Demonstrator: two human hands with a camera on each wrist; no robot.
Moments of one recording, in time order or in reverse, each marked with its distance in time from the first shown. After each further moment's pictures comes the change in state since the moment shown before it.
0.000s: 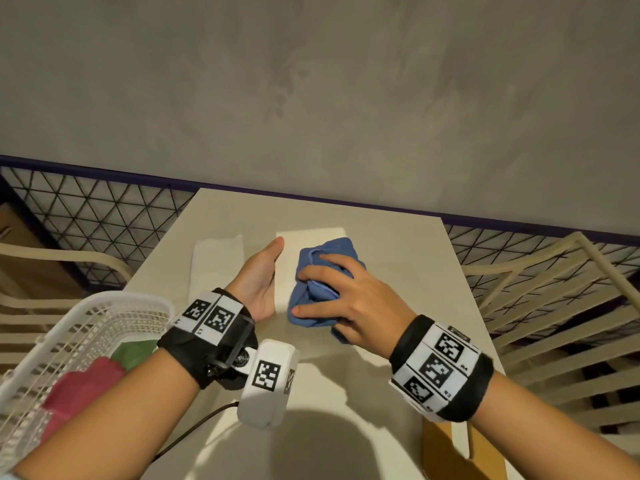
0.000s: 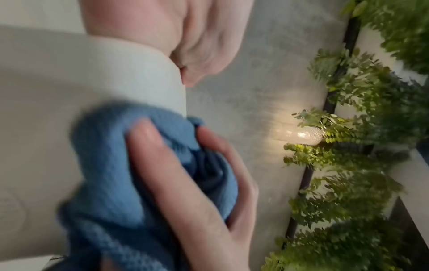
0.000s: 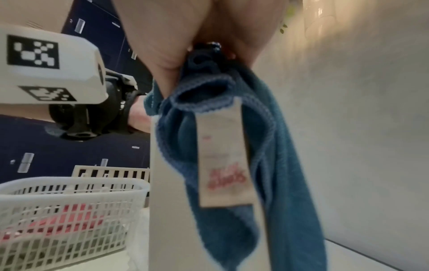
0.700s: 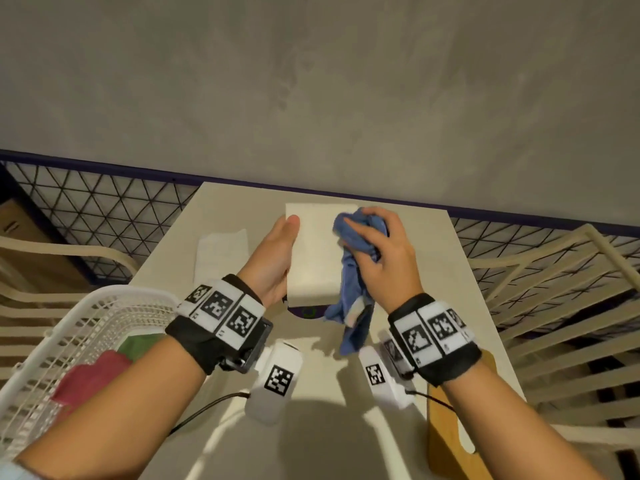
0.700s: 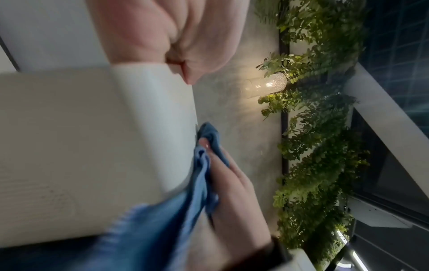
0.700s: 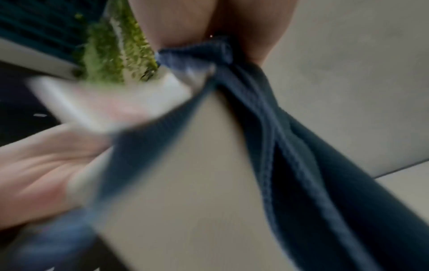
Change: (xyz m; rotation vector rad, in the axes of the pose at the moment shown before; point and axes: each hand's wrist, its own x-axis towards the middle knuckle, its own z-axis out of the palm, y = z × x) left_hand -0.008 0.004 0.024 0.324 0.090 0.392; right_hand 0.013 0.020 0.016 0.525 0.499 0.679
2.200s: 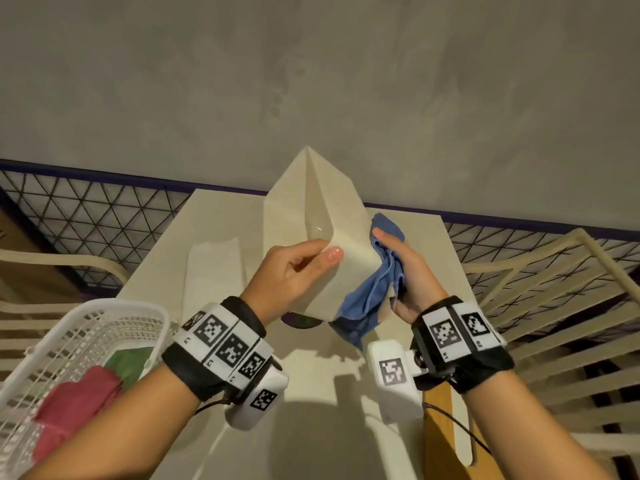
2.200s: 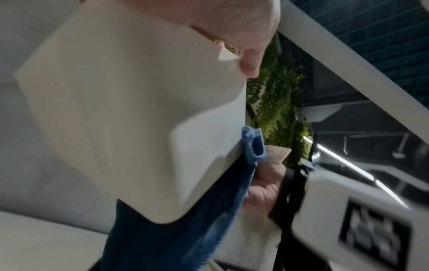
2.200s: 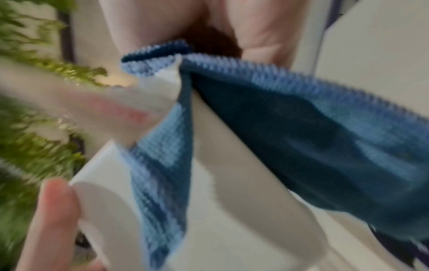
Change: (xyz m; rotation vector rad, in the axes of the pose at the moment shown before) left_hand -0.016 -0.002 0.008 0.549 -0.197 0.554; right_hand 0.016 0.013 -0.027 0.899 -0.117 0.919
